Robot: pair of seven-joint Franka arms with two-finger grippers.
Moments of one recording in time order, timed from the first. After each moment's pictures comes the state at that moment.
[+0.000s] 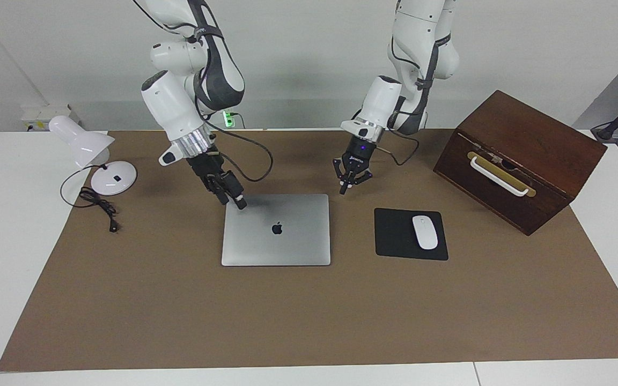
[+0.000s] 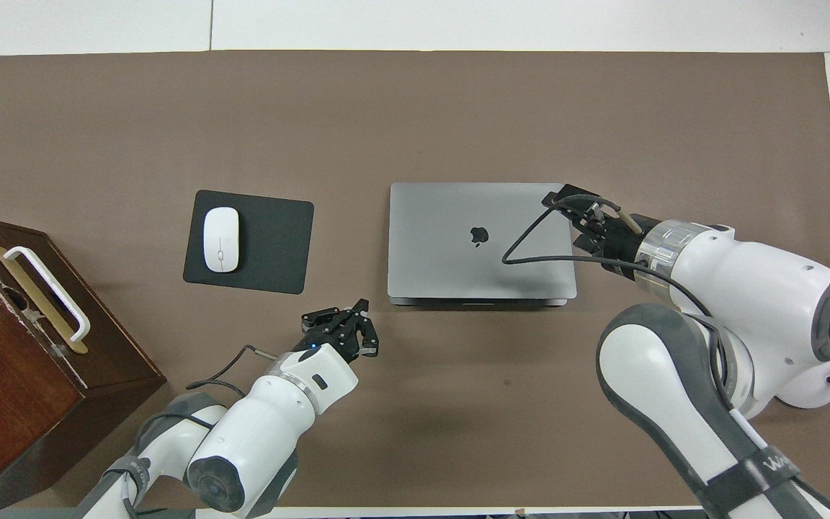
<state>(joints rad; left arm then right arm) -0.71 0.04 0.00 -2.70 -0.08 3.47 -0.29 0.25 -0.09 0.04 -2.33 0.72 2.73 0.45</state>
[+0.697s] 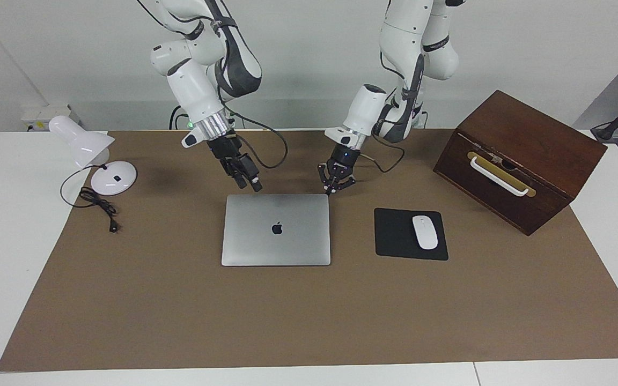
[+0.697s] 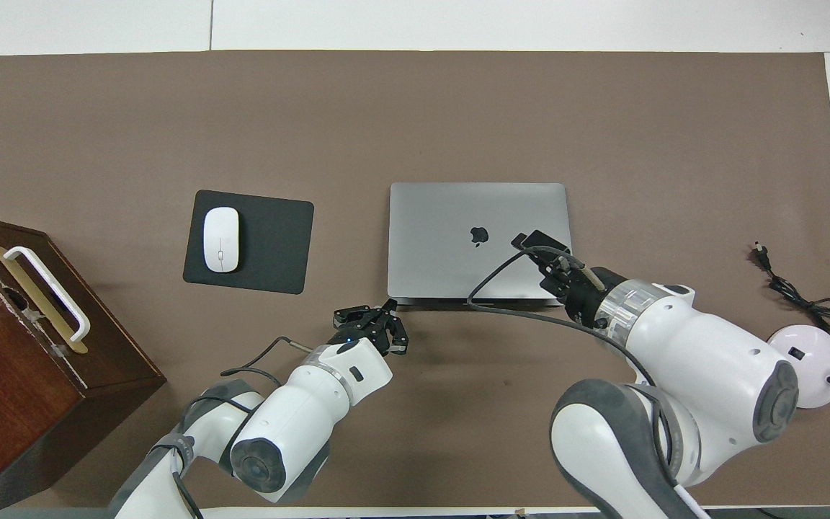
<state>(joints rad) -0.76 0.17 0.00 -2.59 -0.08 3.48 -0.29 0.42 -0.17 0.04 -2.48 0.80 2.90 0.58</state>
